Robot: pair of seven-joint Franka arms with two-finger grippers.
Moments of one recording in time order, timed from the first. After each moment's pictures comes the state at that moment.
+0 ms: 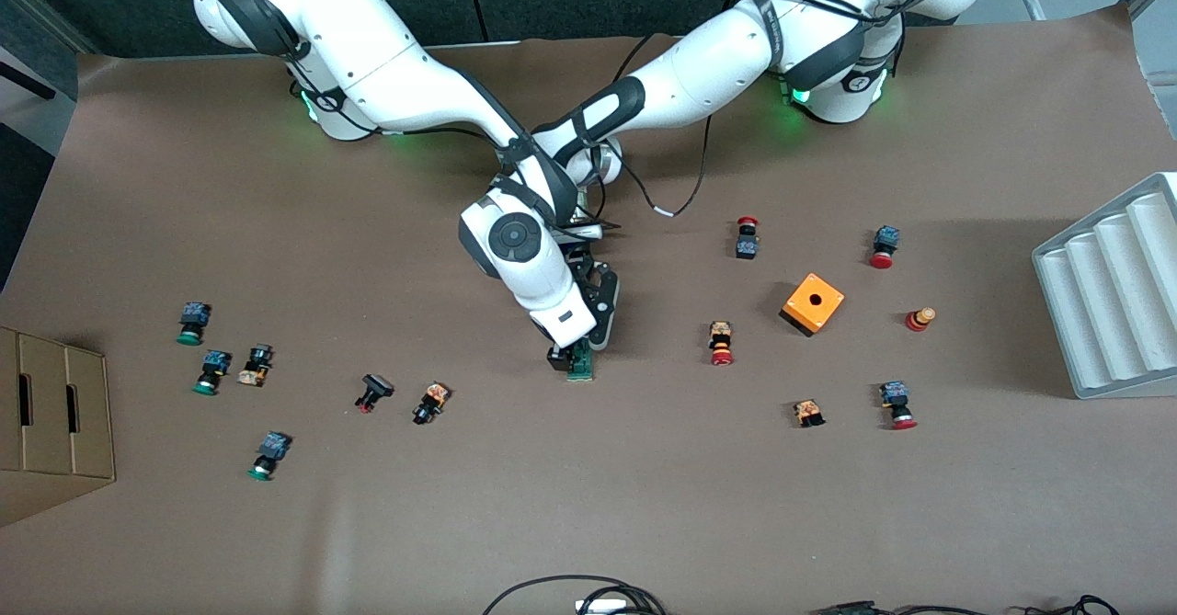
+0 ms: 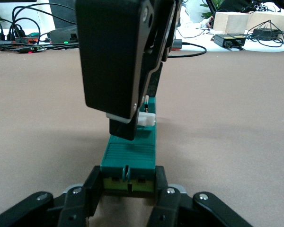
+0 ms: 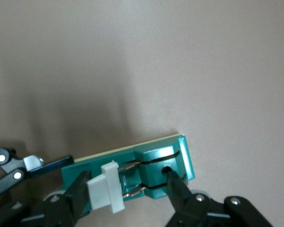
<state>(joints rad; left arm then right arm) -0.72 1.03 -0.50 -1.61 1.94 1.81 -2.43 0.70 0.73 0.00 -1.64 0.07 2.58 -0.69</state>
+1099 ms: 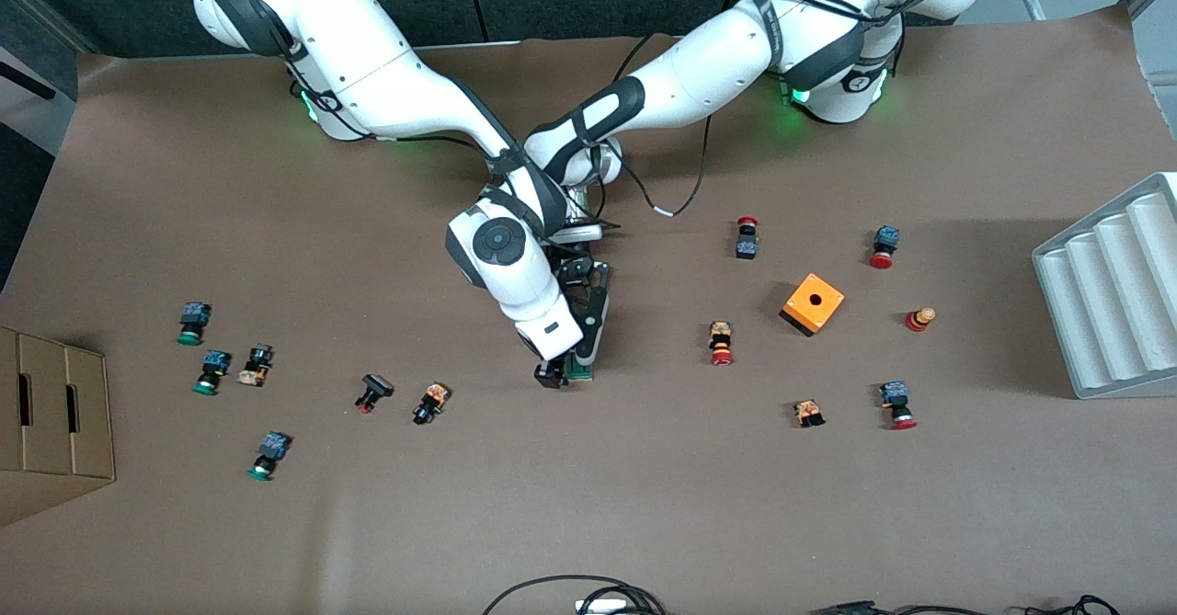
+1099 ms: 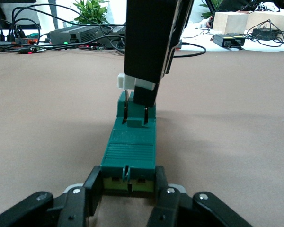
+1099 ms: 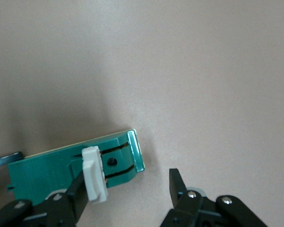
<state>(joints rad) -0.72 1.03 -0.50 -1.61 1.94 1.81 -2.43 0.70 0.74 -0.05 -1.63 0.04 2.66 -0.69</state>
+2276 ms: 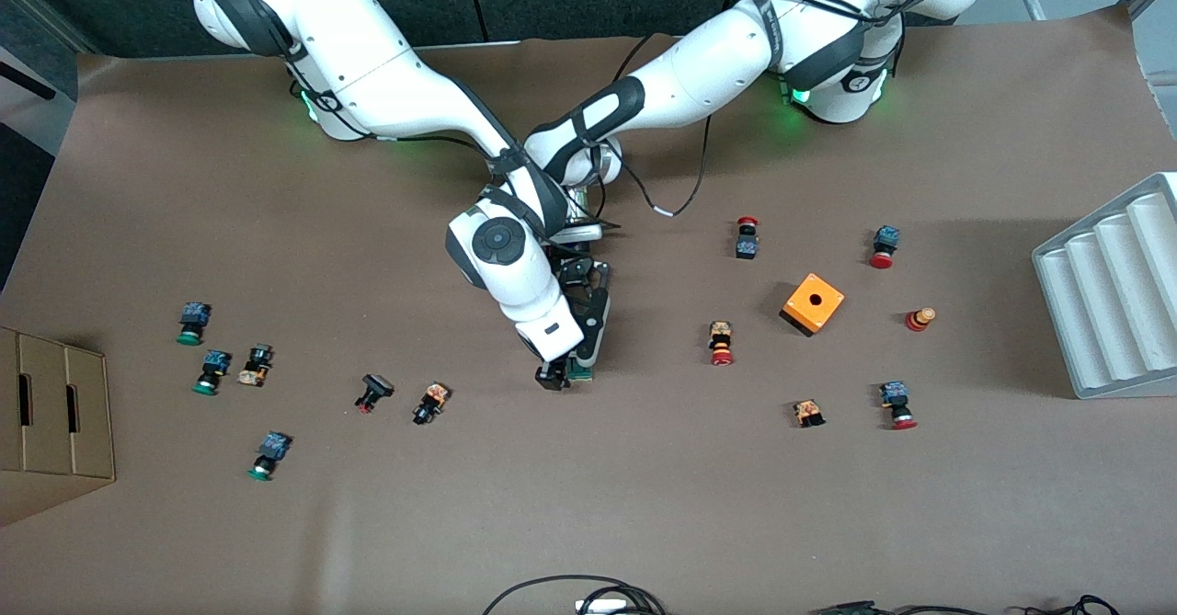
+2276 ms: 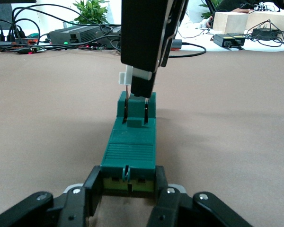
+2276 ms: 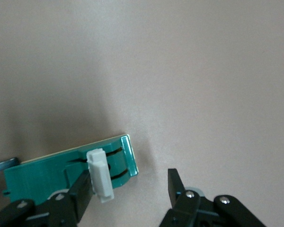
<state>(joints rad) -0.72 1.03 -0.50 -1.61 1.94 1.81 -2.43 0.70 0.74 -0.05 -1.61 0.04 2.66 -0.69</state>
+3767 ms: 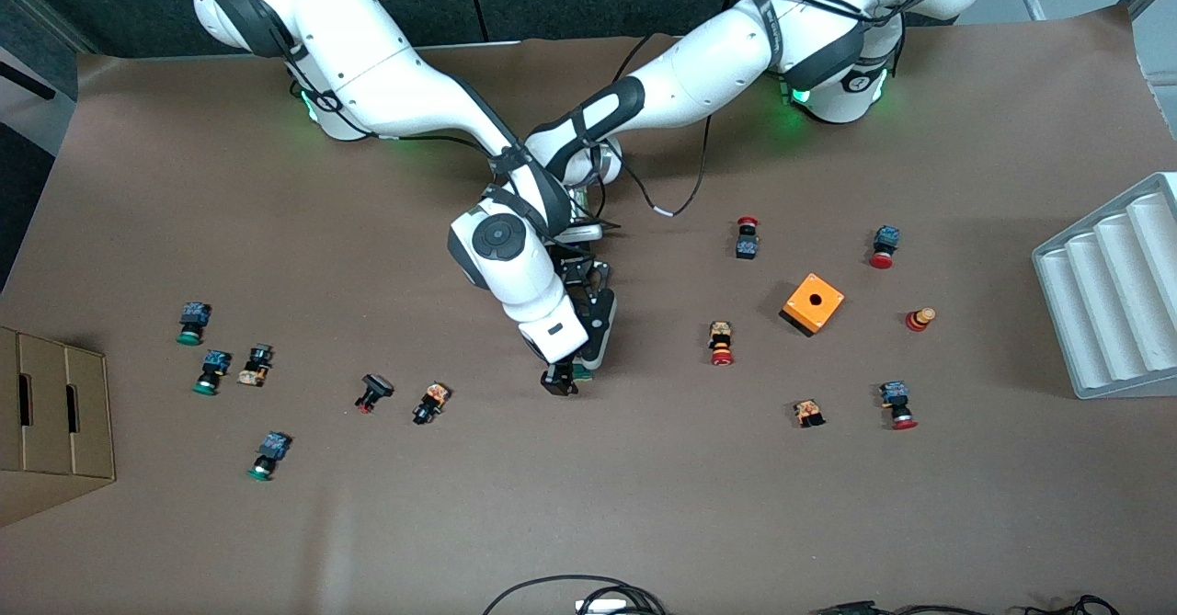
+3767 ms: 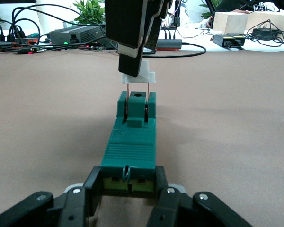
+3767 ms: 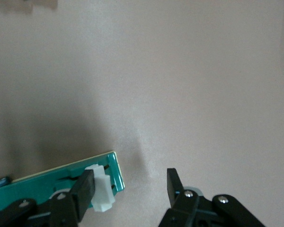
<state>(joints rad) -0.72 1.03 -0.50 -1.61 1.94 1.81 -2.43 0.70 0.75 -0.05 -1.57 0.04 2.69 -0.68</state>
